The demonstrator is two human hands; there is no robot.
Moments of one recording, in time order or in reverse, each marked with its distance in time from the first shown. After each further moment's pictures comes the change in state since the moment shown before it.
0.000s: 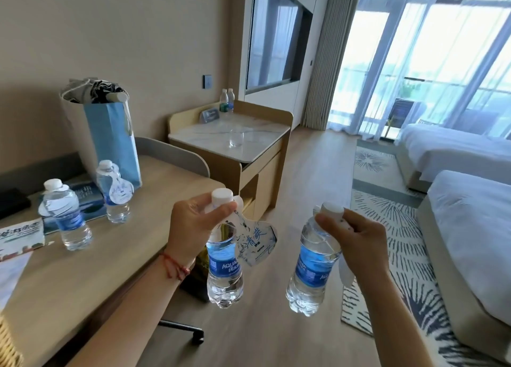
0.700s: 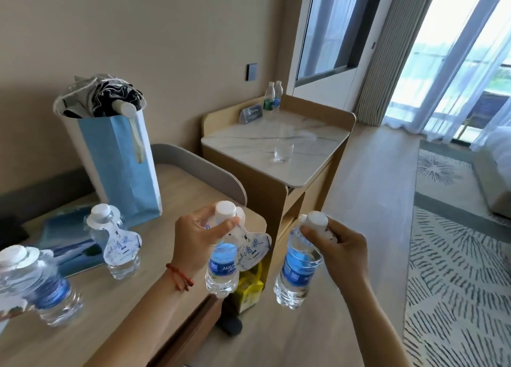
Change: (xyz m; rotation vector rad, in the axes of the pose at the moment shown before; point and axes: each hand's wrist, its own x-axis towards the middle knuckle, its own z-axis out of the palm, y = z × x) left_hand 0.232 -0.153 -0.043 0.206 0.142 -0.072; right_hand 0.230 0.099 0.233 0.120 -0.196 0.040
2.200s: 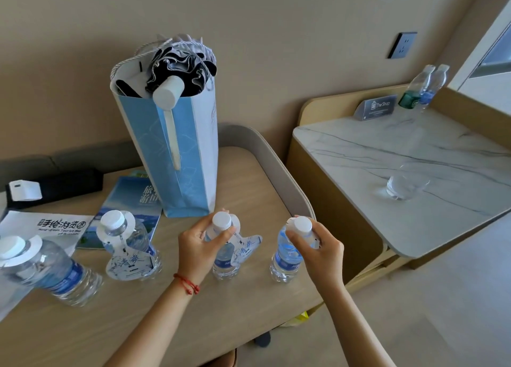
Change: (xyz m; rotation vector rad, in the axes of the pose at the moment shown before) left_hand 0.117 -0.175 -0.003 0.295 0.569 -0.174; right_hand 0.201 0.149 0.204 0.071 -0.495 -0.041
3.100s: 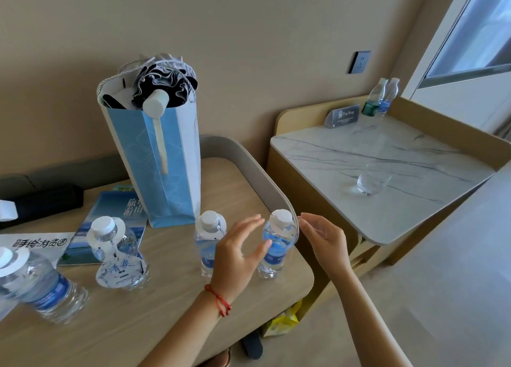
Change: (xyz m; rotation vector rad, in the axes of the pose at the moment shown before) left_hand -0.041 0.068 0.036 0.043 -0.250 0.294; right_hand 0.000 -0.004 -0.047 -0.052 -0.038 0.045
